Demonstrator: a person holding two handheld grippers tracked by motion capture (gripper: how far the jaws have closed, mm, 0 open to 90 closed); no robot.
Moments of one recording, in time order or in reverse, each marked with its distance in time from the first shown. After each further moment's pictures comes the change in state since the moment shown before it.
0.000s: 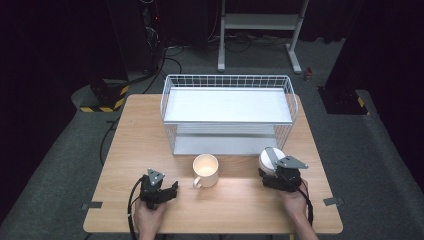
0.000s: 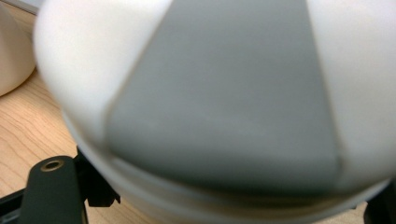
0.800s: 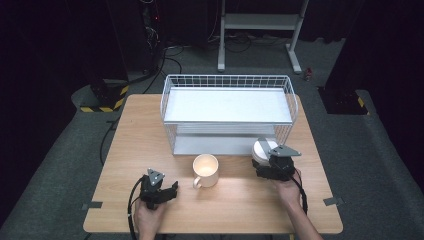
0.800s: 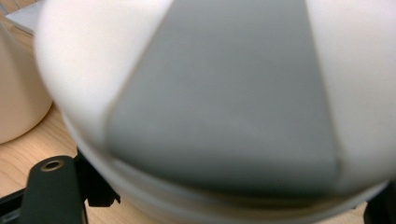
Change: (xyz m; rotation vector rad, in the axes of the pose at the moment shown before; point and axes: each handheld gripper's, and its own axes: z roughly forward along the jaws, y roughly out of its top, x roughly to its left) left arm 0.000 0.000 0.000 -0.001 0.002 0.001; right arm 0.004 0.035 0.013 -0.009 0.040 -0.011
